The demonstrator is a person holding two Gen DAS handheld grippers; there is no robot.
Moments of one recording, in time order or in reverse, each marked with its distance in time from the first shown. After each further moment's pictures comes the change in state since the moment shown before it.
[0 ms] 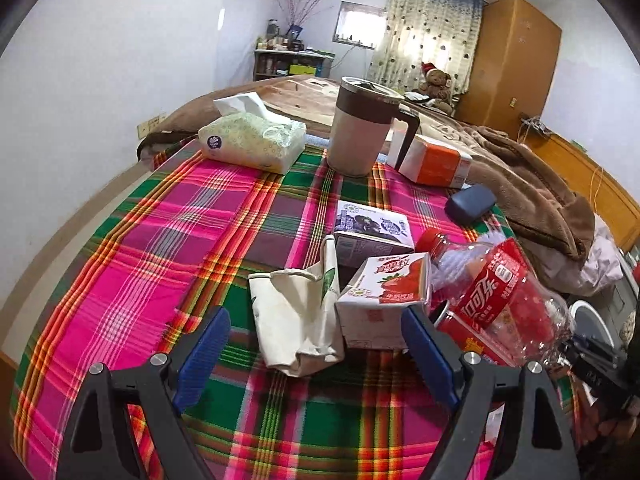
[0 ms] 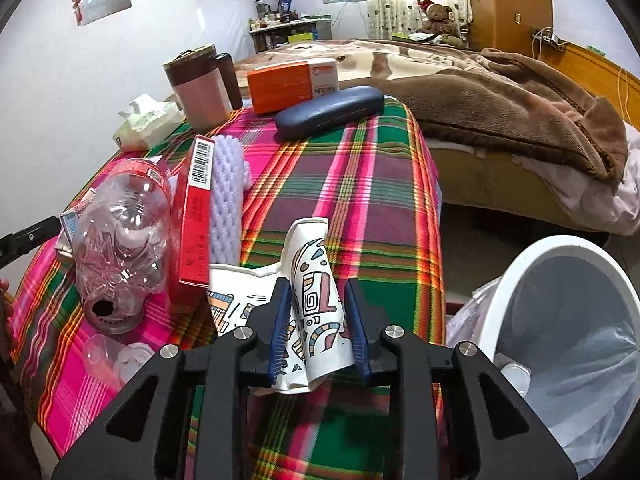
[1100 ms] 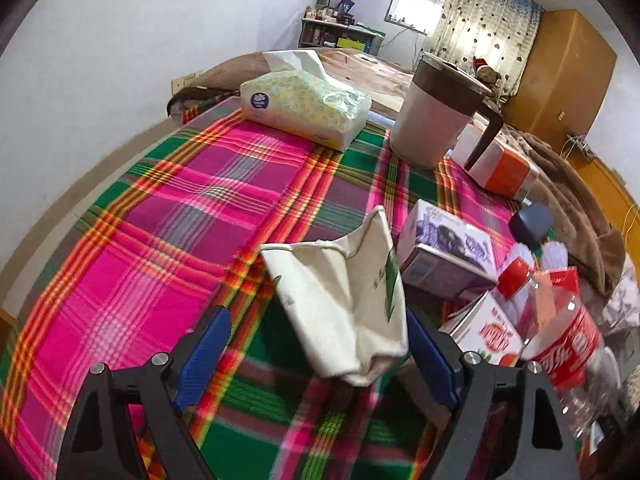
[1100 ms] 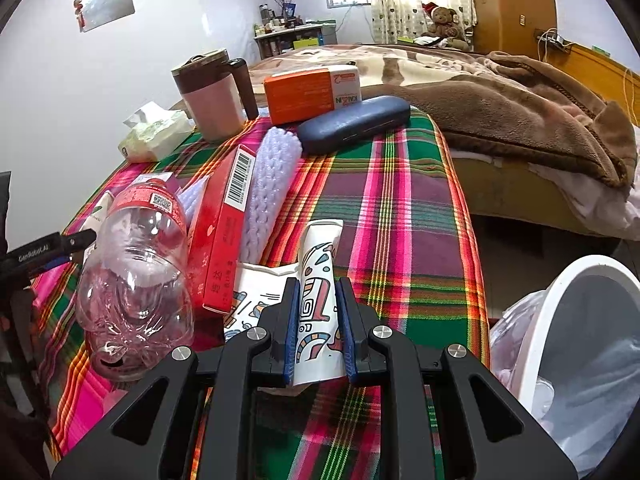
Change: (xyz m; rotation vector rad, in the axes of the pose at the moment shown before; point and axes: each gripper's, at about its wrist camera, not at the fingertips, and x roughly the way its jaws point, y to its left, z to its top) left arm 0.058 0.035 0.022 -0.167 0.100 0.066; right arm 0.015 0.020 0.012 0.024 -0.017 0.008
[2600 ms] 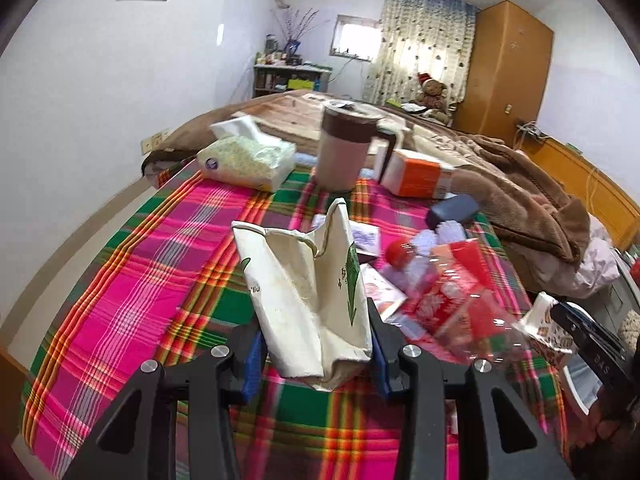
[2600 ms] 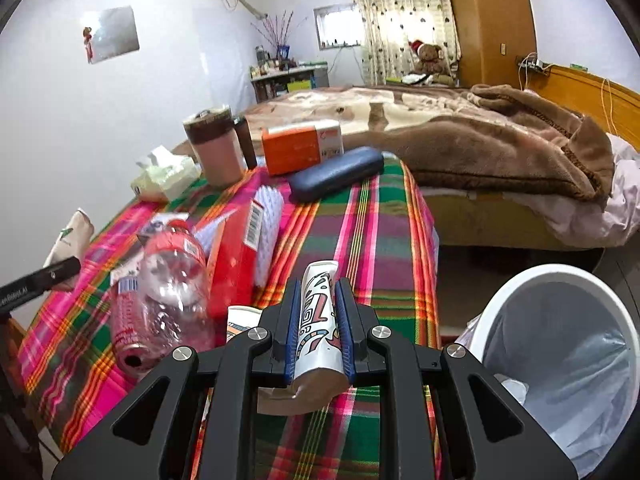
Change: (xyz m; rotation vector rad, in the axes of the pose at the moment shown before) left arm -0.098 -0.050 -0.044 0.181 -0.164 -0.079; right arm -0.062 -0.010 -0.008 0.007 -0.184 -0.013
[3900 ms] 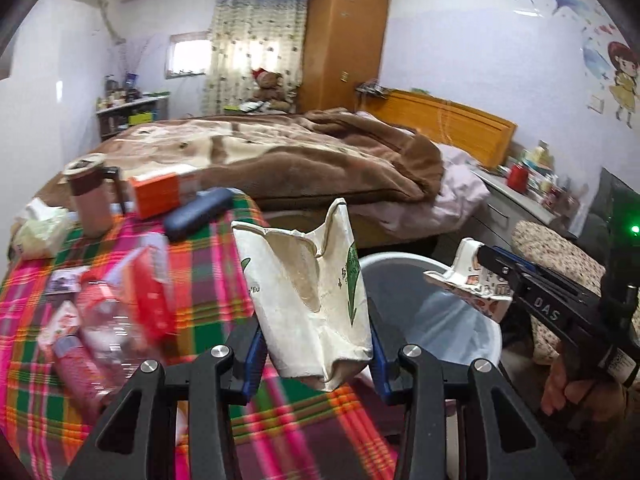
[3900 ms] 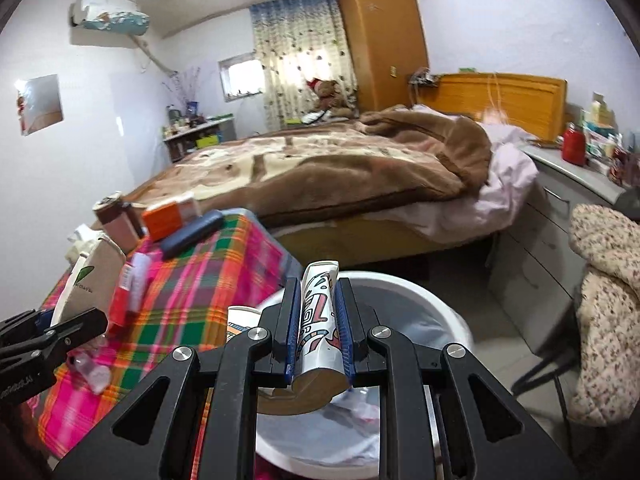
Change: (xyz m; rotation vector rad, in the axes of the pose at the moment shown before) left arm -0.043 -0.264 -0.049 0.357 0.003 -0.413; right arm -0.097 -0.137 -0.016 0.178 -0.130 -0.278
